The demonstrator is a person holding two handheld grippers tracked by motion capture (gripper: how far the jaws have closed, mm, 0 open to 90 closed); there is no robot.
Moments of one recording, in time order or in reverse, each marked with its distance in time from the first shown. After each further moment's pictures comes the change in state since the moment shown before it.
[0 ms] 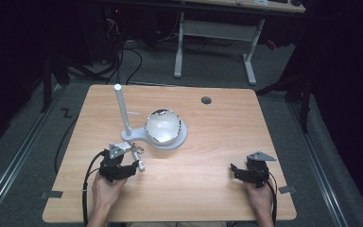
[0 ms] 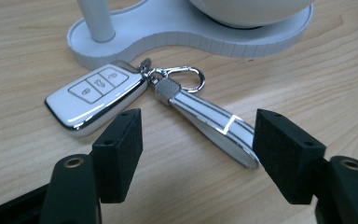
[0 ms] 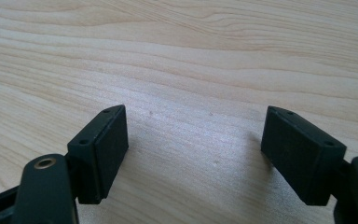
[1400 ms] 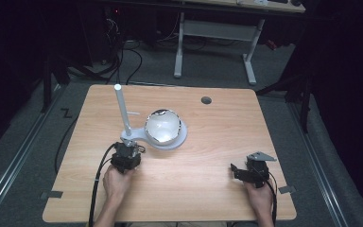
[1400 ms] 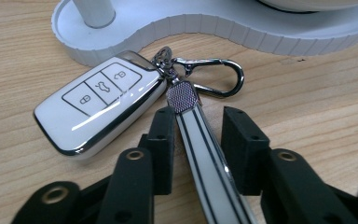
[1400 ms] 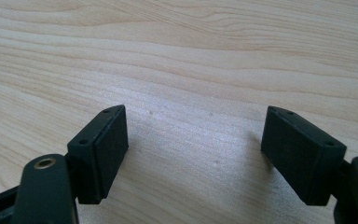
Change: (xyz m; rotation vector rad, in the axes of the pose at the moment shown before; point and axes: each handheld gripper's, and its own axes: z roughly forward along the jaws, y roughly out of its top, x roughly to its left) left arm -0.009 -0.017 0.052 -0.039 0.174 0.046; right arm 0.000 0.000 0.000 0.001 0.000 0.002
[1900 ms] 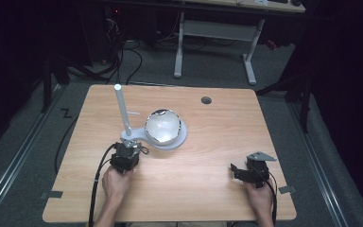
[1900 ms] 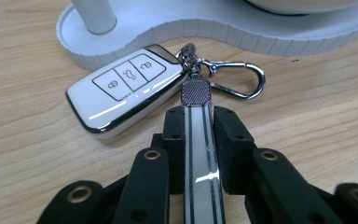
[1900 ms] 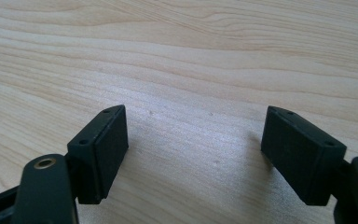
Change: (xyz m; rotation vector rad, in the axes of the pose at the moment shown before) left arm 0.001 0.002 -0.009 -0.017 -0.045 0.032; right arm 0.000 0.000 0.000 0.000 0.000 0.000
